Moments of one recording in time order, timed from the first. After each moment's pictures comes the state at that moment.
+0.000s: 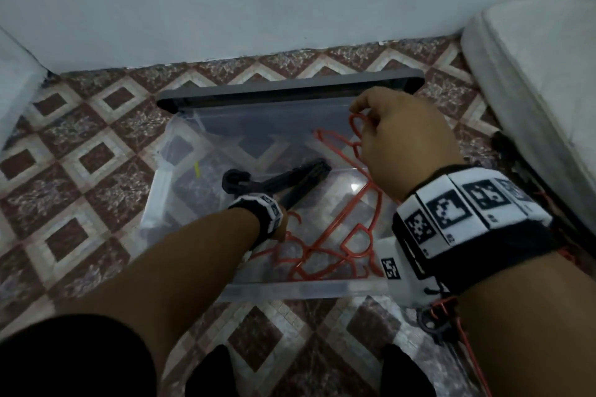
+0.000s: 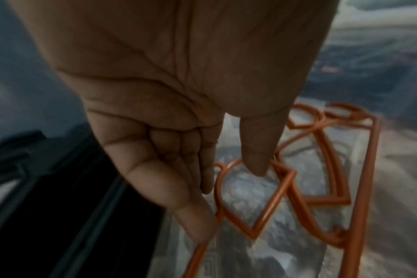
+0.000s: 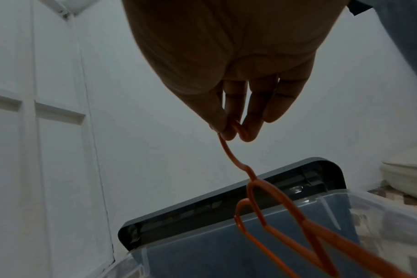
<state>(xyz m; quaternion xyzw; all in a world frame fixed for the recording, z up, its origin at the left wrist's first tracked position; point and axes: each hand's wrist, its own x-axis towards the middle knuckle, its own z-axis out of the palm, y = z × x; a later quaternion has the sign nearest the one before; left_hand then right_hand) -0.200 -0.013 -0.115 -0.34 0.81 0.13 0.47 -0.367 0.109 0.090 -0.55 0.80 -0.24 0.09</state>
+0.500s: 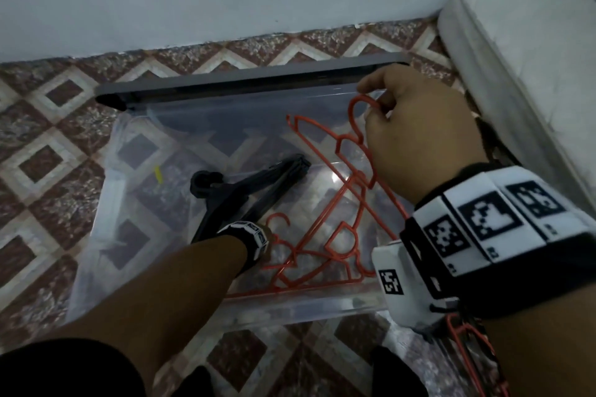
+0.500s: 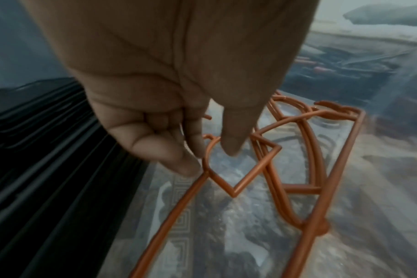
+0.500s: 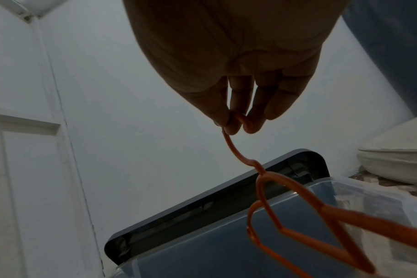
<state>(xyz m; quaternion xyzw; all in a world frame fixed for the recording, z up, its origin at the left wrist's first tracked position) -0.203 -0.004 -0.201 -0.19 0.85 0.05 0.49 -0.386 0.106 0.080 -0.48 0.83 -0.28 0.08</state>
